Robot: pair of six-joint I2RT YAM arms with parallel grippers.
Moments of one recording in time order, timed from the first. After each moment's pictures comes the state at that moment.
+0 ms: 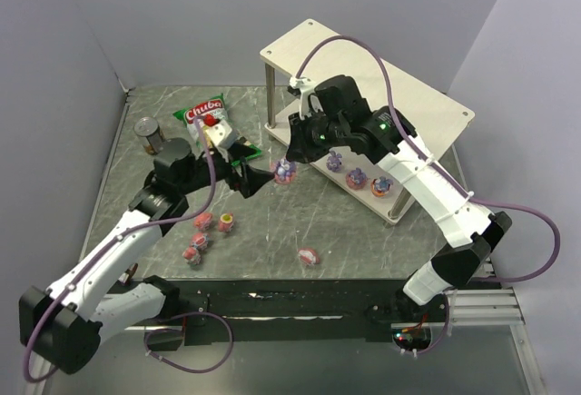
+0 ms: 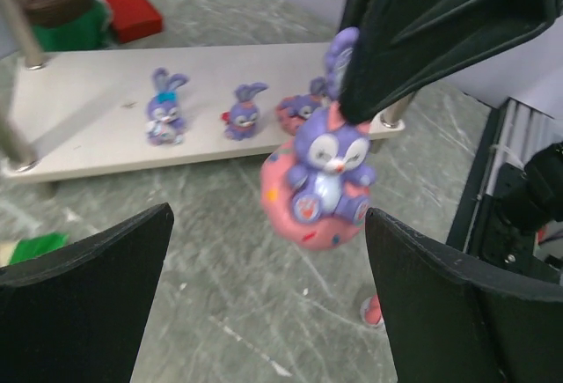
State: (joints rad) left arm -0.46 0.99 0.83 0.07 0.55 -0.12; right arm 0.72 1.55 1.84 -0.97 -0.22 0.20
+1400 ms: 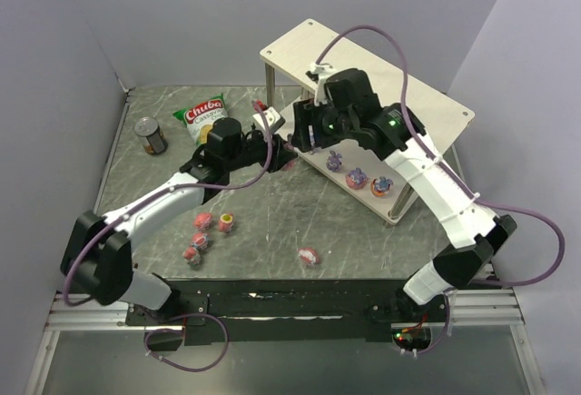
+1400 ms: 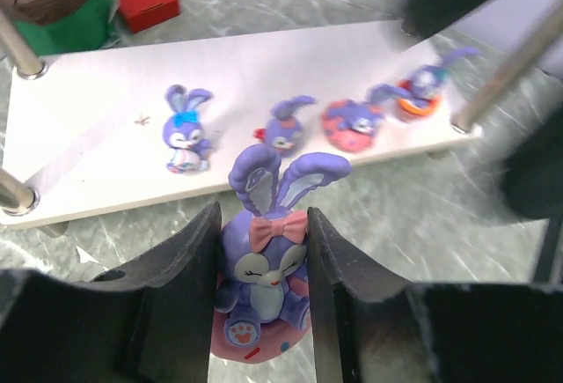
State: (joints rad) left arm -0.59 1.40 1.03 0.17 0.43 0.00; right arm 0.67 1.55 1.85 -0.95 -0.06 0.26
